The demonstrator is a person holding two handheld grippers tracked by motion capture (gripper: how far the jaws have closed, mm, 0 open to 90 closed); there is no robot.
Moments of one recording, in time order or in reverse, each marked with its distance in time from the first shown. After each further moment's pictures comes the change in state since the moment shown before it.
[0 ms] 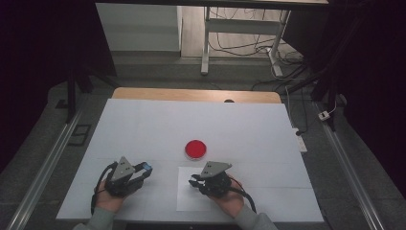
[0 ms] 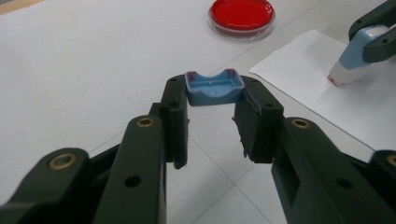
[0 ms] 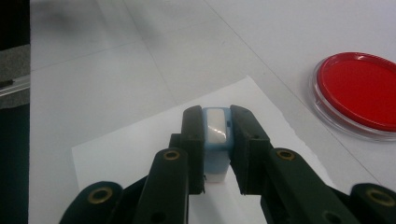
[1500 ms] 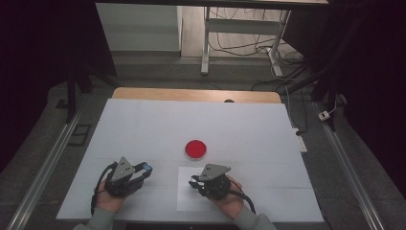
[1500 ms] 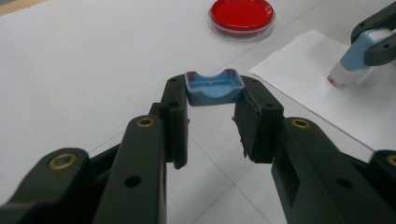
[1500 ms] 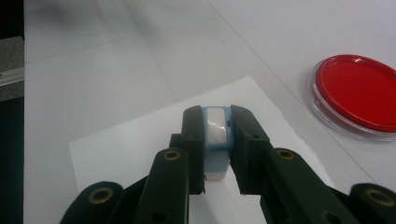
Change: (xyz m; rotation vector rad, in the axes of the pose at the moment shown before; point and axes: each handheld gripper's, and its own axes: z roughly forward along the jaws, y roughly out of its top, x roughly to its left) left arm -0.001 0.000 -0.001 -0.002 0.004 -0.002; right arm 0.006 -0.001 0.000 0.002 -0.029 -0.033
